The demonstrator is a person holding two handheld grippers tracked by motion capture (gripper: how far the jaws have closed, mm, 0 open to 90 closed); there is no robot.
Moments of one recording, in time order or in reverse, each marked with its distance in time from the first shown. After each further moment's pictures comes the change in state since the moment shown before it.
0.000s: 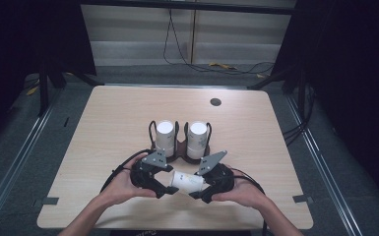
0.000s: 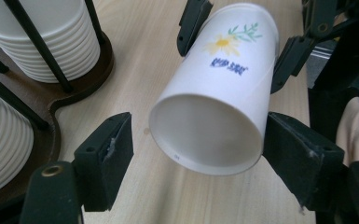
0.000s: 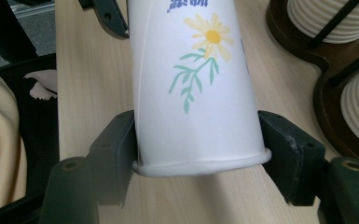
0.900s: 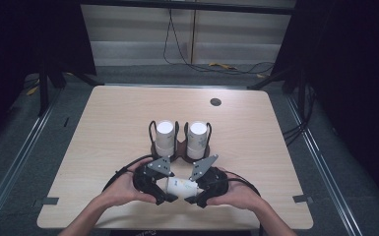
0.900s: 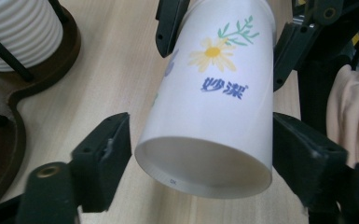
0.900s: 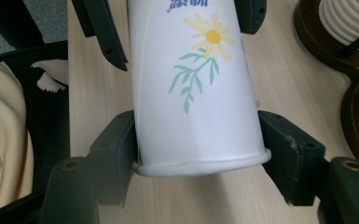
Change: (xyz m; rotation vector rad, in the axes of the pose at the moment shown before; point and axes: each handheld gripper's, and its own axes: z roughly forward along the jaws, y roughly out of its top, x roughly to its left) left arm -0.007 -0.001 0.011 0.097 -0.045 0.062; right arm 0.012 0.009 0.011 0.046 0.020 -0.051
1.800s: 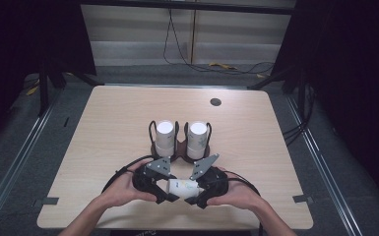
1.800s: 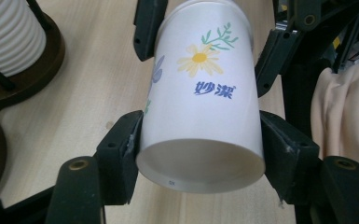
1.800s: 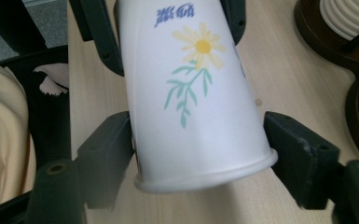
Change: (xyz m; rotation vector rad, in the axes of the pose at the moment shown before) left arm -0.001 -0.001 0.003 -0.028 -0.062 0.008; right arm -0.002 -0.003 0.002 -0.013 0.012 0.033
